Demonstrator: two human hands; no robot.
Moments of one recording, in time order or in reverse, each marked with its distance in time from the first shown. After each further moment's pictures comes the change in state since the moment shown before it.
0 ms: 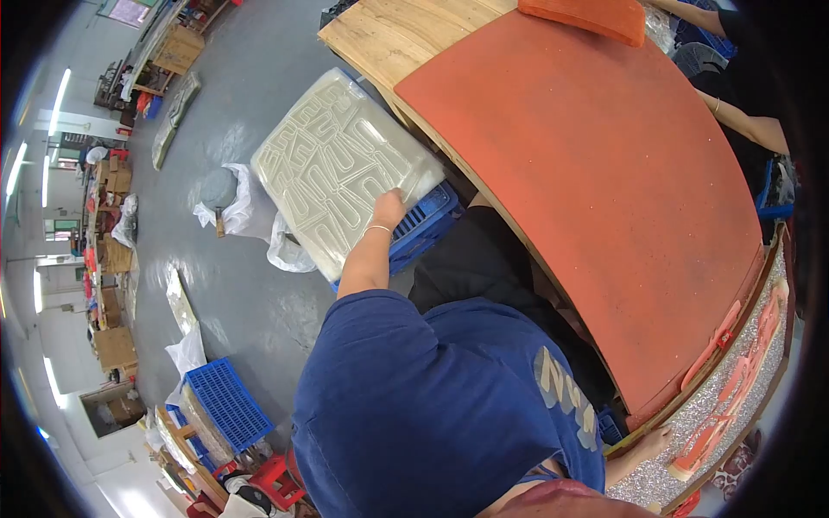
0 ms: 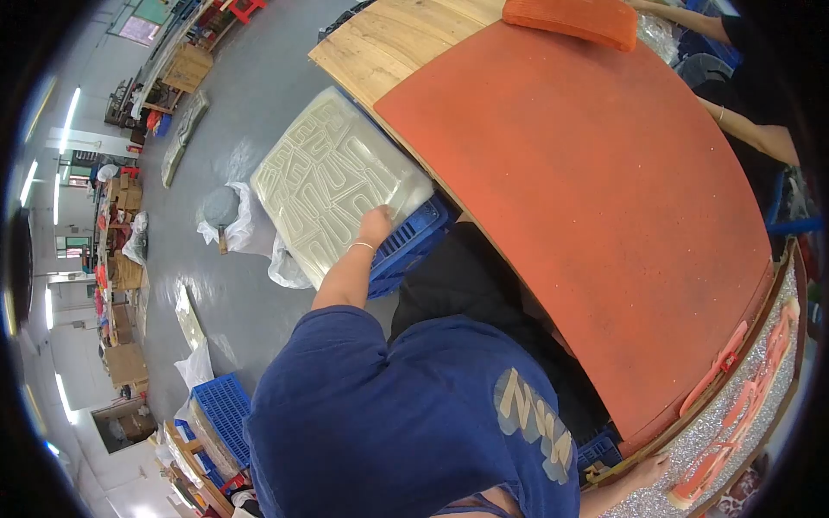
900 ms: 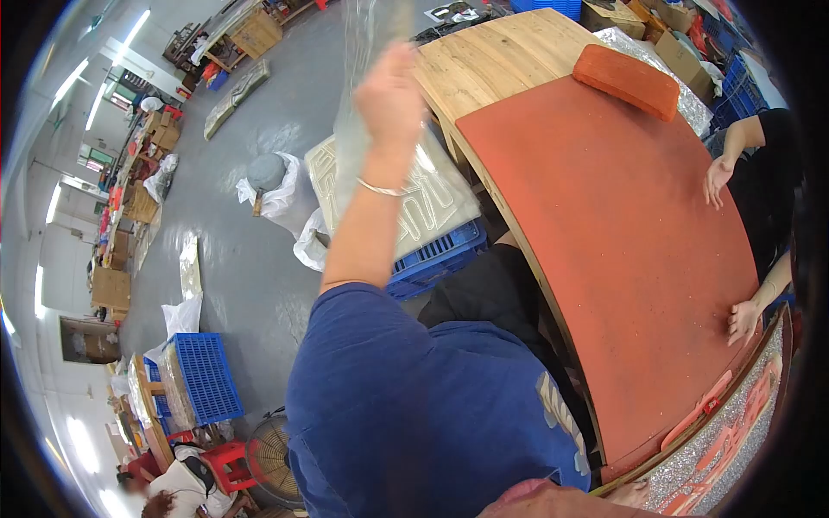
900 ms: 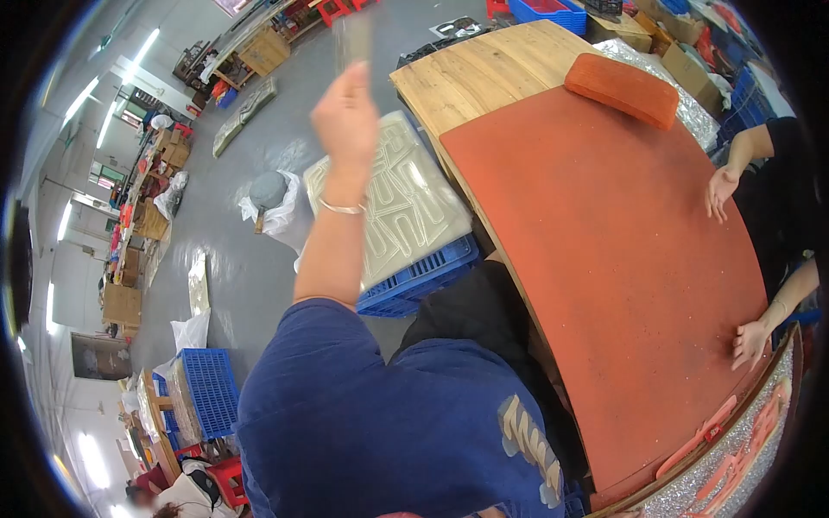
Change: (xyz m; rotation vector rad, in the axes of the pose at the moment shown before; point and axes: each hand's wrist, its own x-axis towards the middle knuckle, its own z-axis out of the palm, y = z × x) left_hand -0.083 0.207 -0.326 -0.533 1.249 0.325; right_hand 0.013 0.000 0.013 0.019 0.236 -0.356
